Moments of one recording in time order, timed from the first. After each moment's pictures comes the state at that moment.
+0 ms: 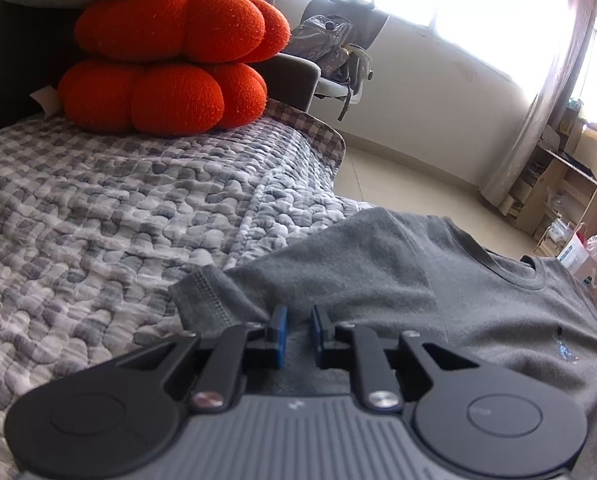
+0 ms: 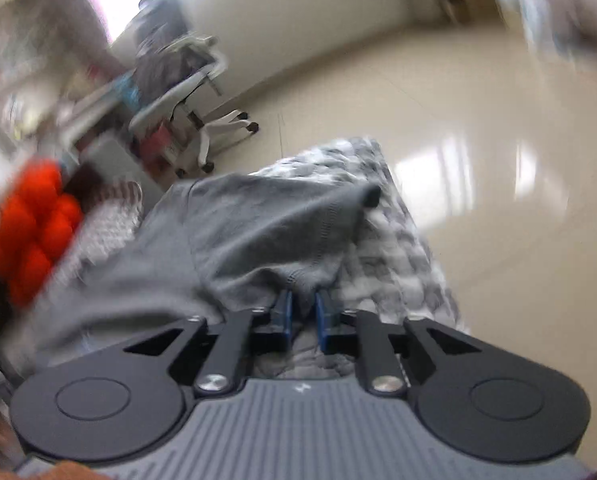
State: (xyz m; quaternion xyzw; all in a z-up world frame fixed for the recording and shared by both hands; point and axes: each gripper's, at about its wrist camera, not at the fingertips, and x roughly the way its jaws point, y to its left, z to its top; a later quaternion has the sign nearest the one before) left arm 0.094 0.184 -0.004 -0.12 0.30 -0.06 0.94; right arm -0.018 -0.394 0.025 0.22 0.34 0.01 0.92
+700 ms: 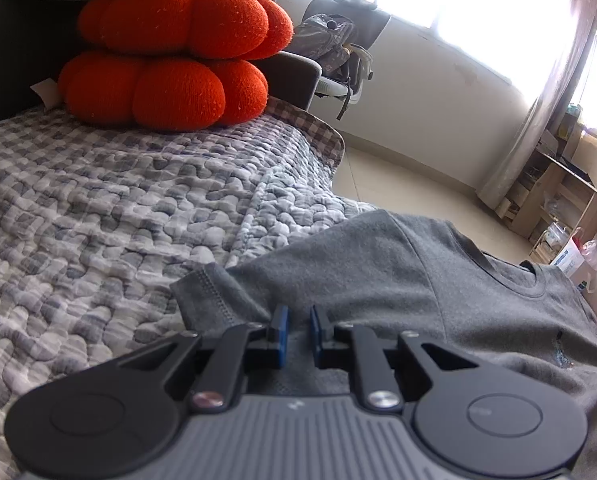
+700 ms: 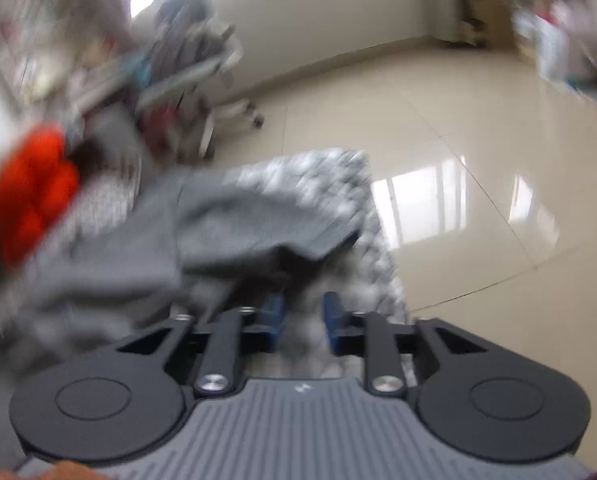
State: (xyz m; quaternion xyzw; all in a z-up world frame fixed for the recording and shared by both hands) left arm 0.095 0.185 -0.005 -0.12 0.30 -0.06 0.94; right arm -0.022 -0.437 0.021 0.23 0.33 0.00 0.92
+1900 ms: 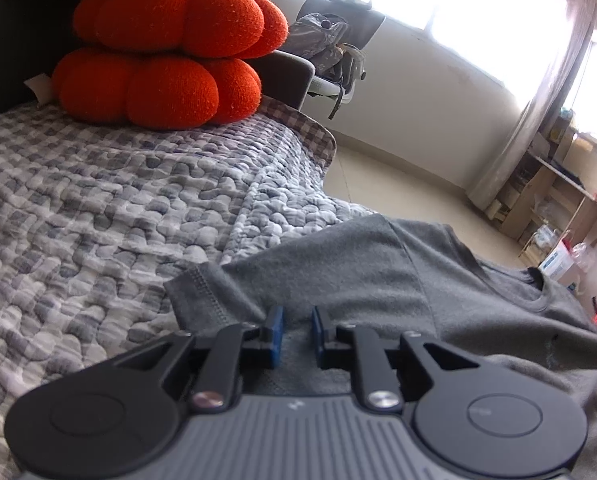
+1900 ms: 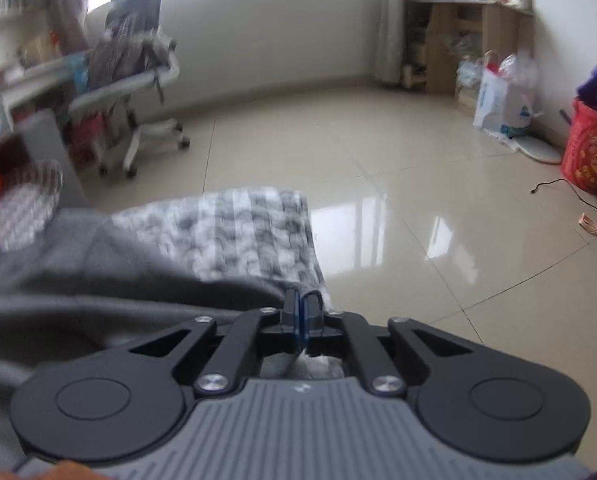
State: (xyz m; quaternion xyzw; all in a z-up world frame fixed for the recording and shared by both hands) left arm 0.096 0.192 -0.003 -0.15 0.30 -0.08 0.94; right arm 0.024 -0.393 0.014 0.12 0.30 -0.12 0.94
